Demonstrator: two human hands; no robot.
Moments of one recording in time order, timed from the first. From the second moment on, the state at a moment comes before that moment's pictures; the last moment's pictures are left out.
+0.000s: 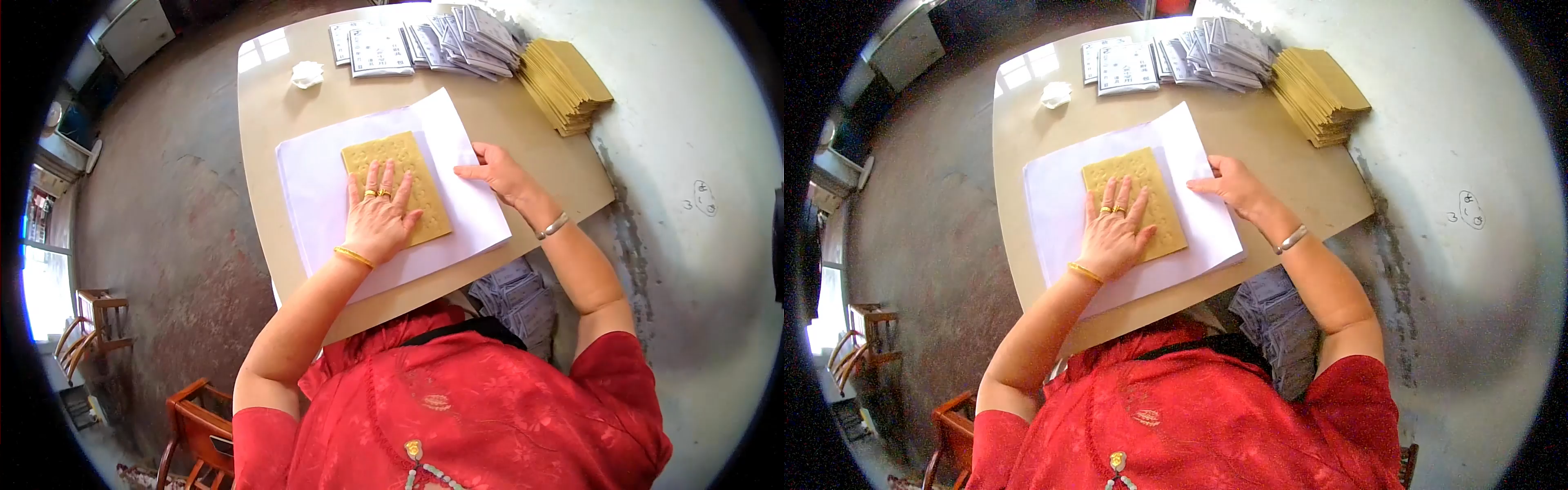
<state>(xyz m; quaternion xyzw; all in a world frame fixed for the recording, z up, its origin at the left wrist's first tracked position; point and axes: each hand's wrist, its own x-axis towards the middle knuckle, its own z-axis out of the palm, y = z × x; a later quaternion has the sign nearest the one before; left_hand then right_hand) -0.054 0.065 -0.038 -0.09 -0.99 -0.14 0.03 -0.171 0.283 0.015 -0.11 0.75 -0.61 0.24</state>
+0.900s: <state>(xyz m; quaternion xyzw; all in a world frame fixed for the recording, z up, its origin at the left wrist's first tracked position) -0.058 0.046 -0.048 -0.09 -0.96 -0.23 0.09 -0.048 0.275 -0.009 -0.49 0.76 -0.40 0.16</state>
